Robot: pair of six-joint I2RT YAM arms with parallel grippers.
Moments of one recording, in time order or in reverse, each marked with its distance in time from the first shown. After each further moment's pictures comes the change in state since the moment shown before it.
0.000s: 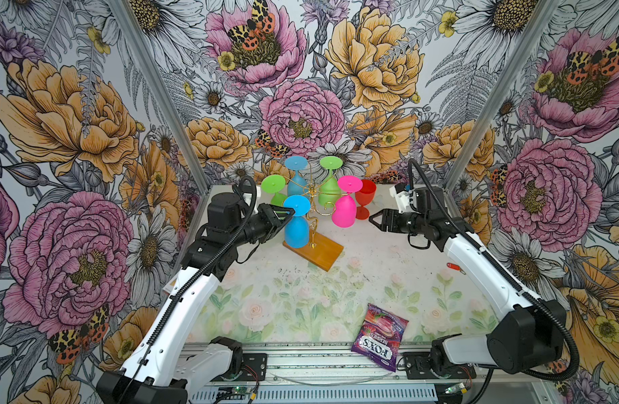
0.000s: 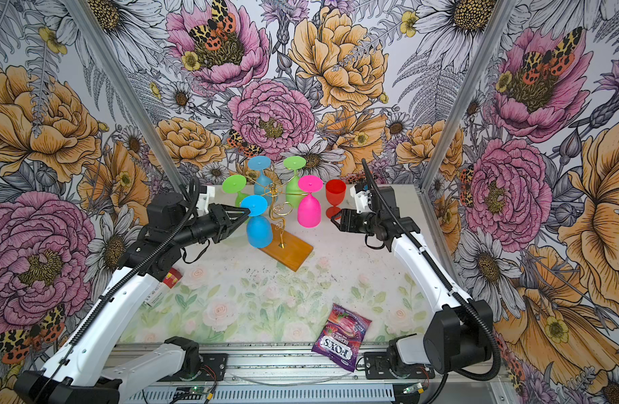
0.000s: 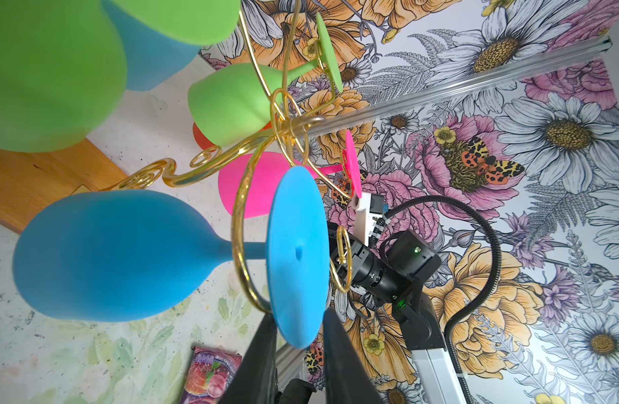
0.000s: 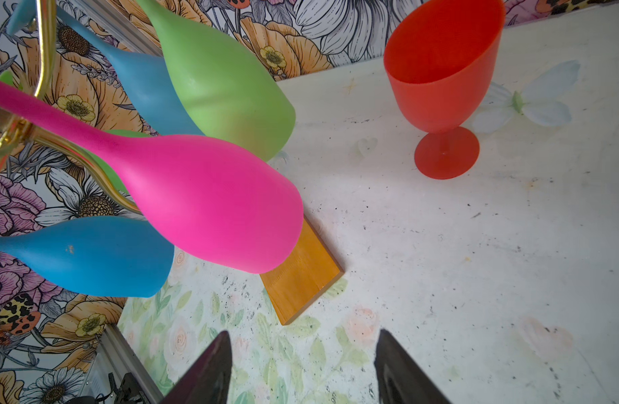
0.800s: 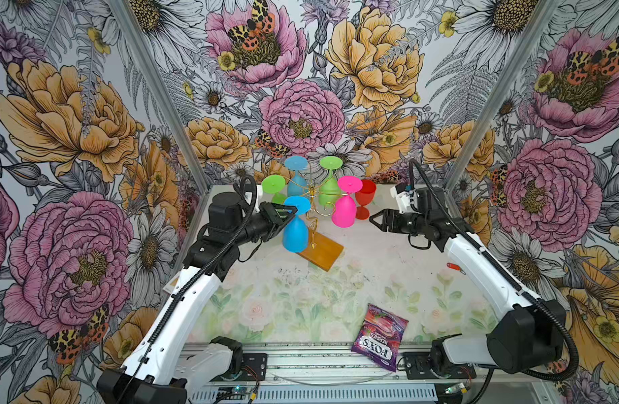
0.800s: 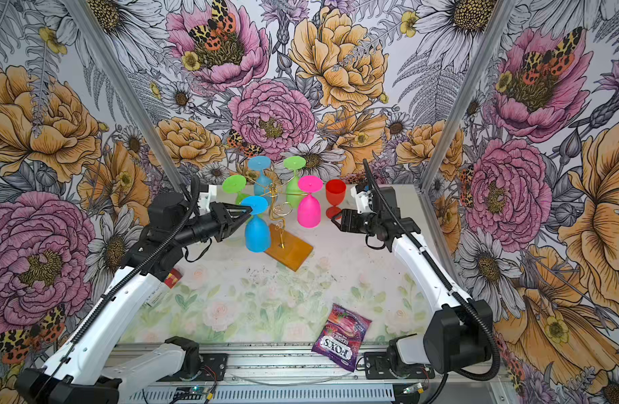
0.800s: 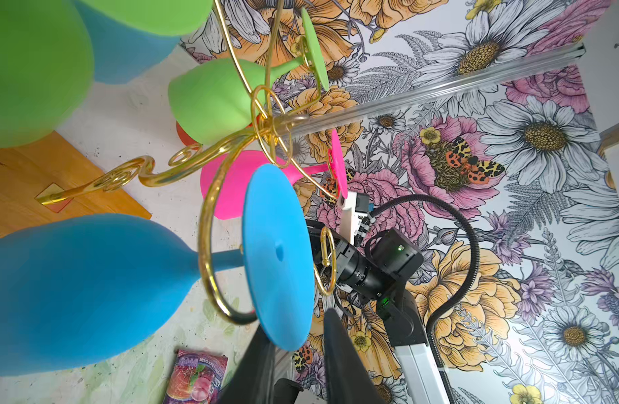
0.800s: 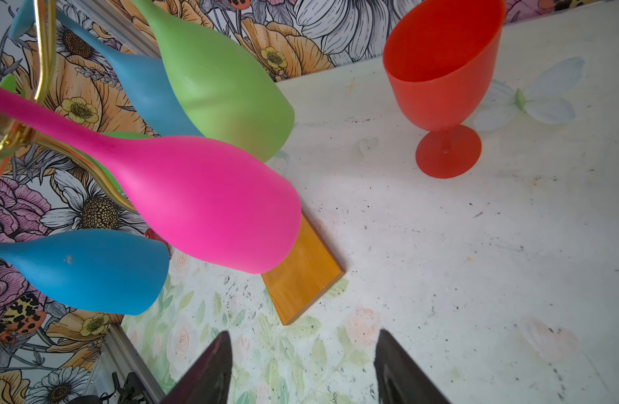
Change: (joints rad) left arm -0.010 0.005 -0.003 0.050 0.007 -0.051; right arm -0.007 0.000 -0.011 0.011 -0.018 0.004
